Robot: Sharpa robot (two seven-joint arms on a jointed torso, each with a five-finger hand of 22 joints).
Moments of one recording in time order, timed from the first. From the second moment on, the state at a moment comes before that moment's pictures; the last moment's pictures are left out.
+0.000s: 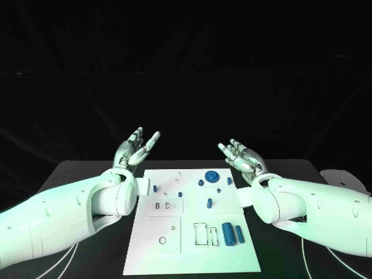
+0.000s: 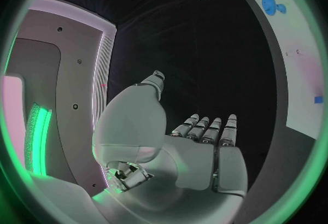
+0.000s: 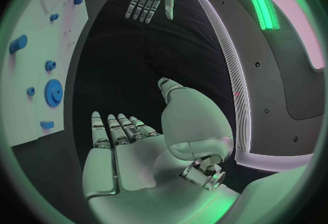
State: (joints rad) left arm 1.10 -0.72 -0.03 1.42 -0.01 -0.61 0.54; left_hand 1.20 -0.10 0.18 0.28 0.05 0.08 0.13 0.01 0.02 0.02 0.14 0.01 0.00 0.03 0.20 0.00 0.01 0.05 0.09 0.28 0.02 0.02; right arm 1.14 -0.78 -0.13 1.51 -0.03 -0.57 0.41; right_hand 1.11 0.02 0.19 0.26 0.25 0.06 0.12 0.01 0.02 0.08 0.20 0.01 0.01 0.06 0.18 0.01 0.02 0.15 0.10 0.27 0.02 0.02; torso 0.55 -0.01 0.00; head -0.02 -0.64
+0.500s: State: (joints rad) left arm 1.11 -0.81 -0.03 1.46 -0.02 -0.53 0.56; left_hand 1.34 -0.08 0.21 0.27 0.05 0.29 0.14 0.09 0.07 0.34 0.24 0.10 0.04 0.30 0.24 0.11 0.08 0.06 0.31 0.29 0.10 0.06; right arm 1.18 -0.80 -0.15 1.46 -0.19 -0.46 0.35; right_hand 1.34 0.00 0.23 0.17 0.25 0.30 0.14 0.10 0.08 0.44 0.23 0.06 0.04 0.41 0.21 0.11 0.08 0.15 0.30 0.29 0.11 0.06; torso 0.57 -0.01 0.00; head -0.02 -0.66
